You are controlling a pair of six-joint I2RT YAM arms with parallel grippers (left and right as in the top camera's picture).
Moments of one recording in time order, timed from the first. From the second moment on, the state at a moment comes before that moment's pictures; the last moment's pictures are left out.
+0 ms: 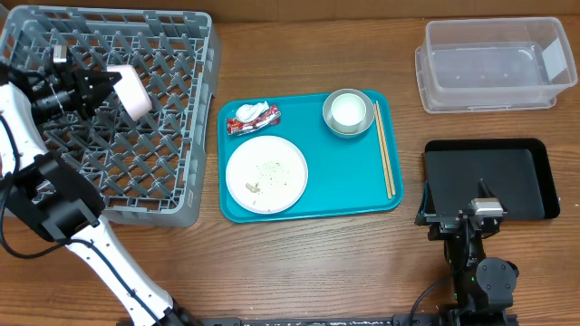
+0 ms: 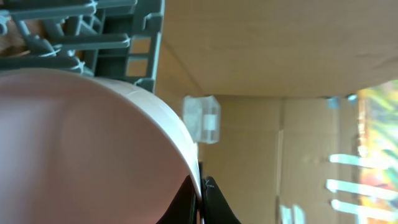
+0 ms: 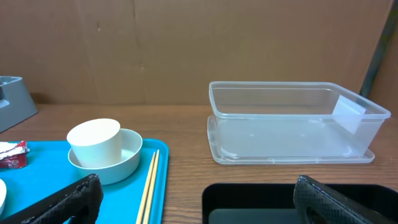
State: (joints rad) left arm 0.61 2.55 2.41 -1.59 1.40 0.23; right arm 0.05 0.01 0.02 -0.03 0.03 0.00
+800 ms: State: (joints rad) left arm 0.82 2.55 2.41 -1.69 1.04 0.11; right arm 0.05 0.01 0.02 -0.03 0.04 0.00
